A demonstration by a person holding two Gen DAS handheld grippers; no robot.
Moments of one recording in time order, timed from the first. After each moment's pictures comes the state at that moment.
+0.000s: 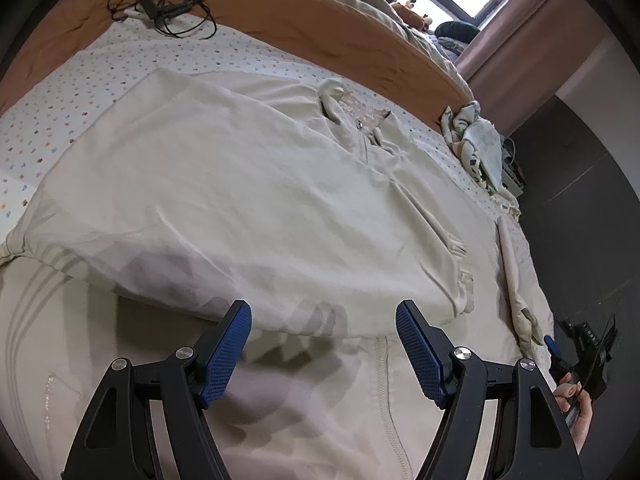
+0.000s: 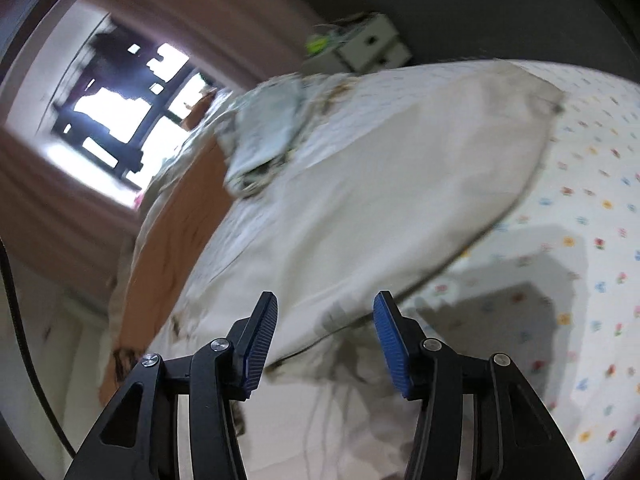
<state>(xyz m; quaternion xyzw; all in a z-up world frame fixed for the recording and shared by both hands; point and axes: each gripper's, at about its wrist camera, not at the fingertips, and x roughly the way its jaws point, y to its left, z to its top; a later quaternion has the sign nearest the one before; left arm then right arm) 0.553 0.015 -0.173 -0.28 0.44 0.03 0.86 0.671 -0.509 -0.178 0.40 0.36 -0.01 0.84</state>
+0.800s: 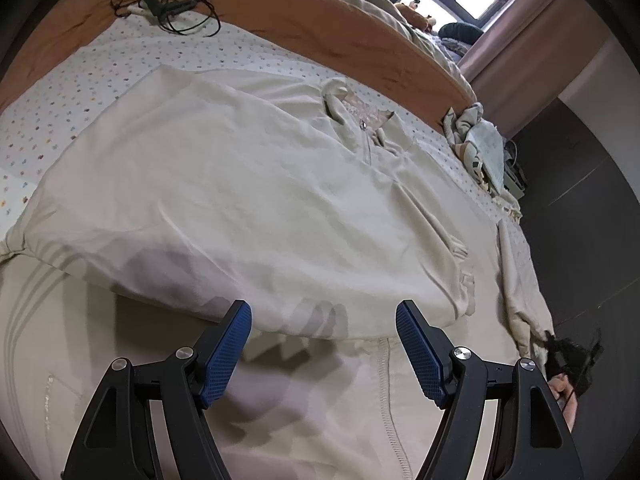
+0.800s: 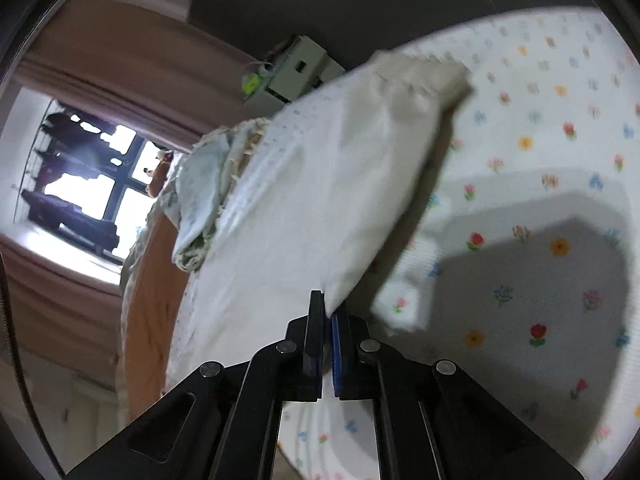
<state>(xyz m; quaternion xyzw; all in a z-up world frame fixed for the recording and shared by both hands) 0.552 0.020 -0.172 -0.28 0.43 0.03 0.85 0.667 -0.578 -0.212 0.47 0.30 -0.06 0.83</state>
